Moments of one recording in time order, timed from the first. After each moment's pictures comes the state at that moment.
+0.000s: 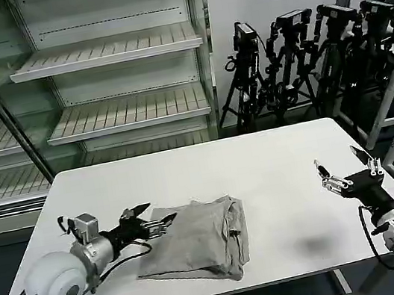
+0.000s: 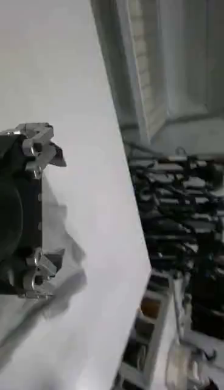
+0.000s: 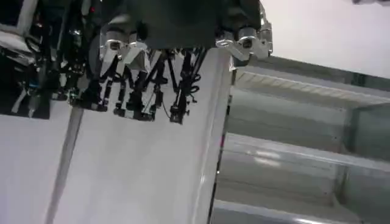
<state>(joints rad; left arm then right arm) 0.95 -0.57 -0.16 -2.04 -1.05 0.56 -0.03 -1.47 0.80 0.70 2.23 0.60 -0.23 0.20</state>
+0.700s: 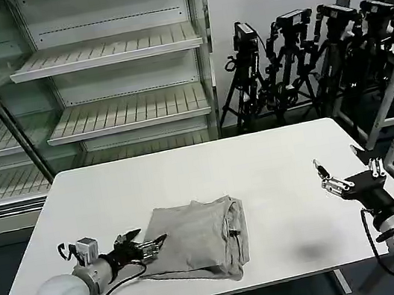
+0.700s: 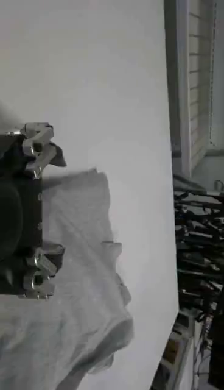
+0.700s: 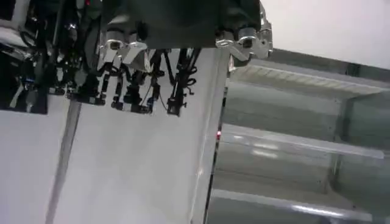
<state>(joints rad) 1.11 -0.68 -0.23 -1.96 -0.97 0.56 -0.02 -1.52 0.82 0.74 2.29 0.60 -0.23 0.20</state>
